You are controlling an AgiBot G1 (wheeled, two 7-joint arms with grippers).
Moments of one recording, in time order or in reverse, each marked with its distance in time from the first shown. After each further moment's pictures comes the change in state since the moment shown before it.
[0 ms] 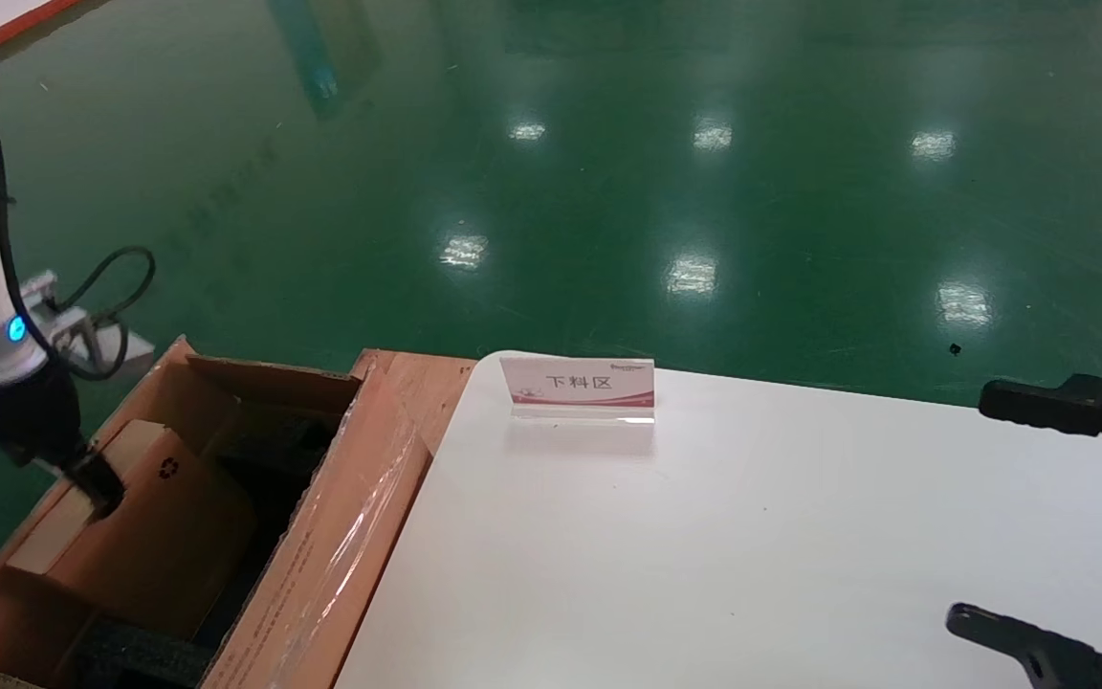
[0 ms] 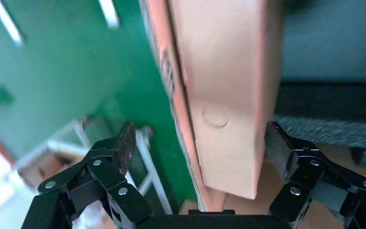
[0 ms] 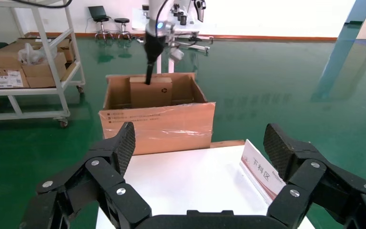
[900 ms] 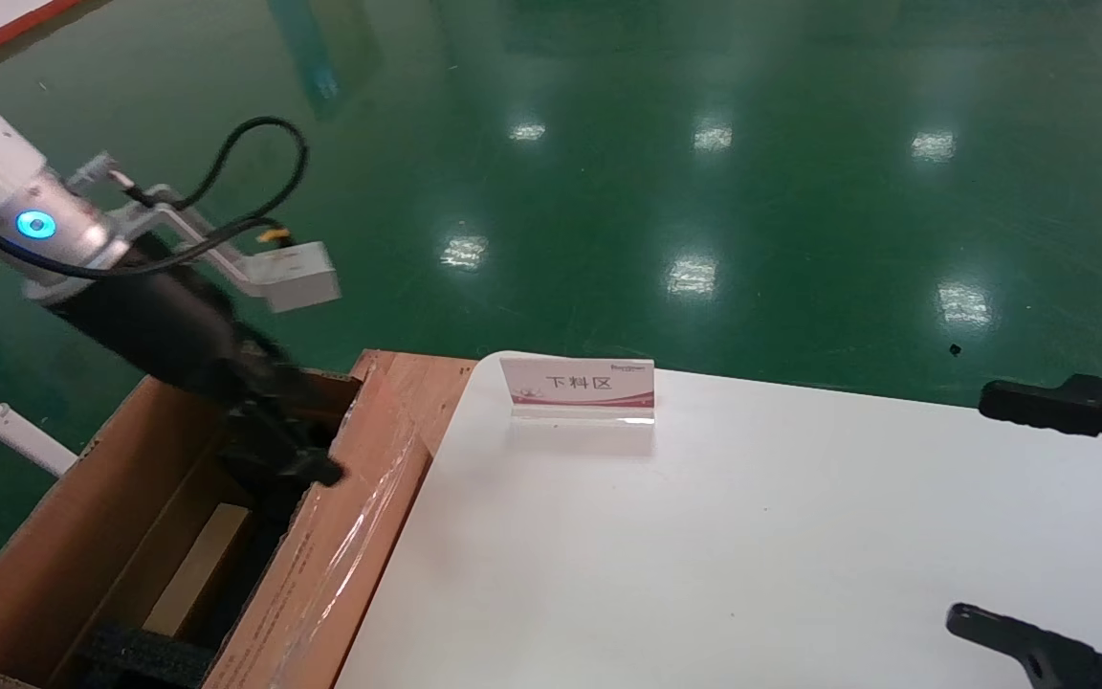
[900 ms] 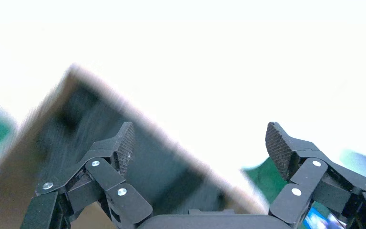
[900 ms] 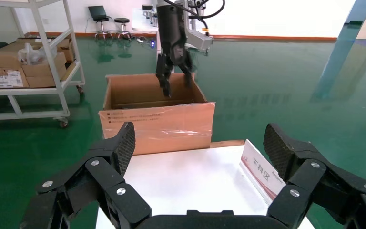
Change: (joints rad) left arm -0.384 -0.113 -0.180 -0.586 -0.228 0.049 0.331; right arm 0.001 0.000 -0.001 -0.001 0.001 0.000 -0.001
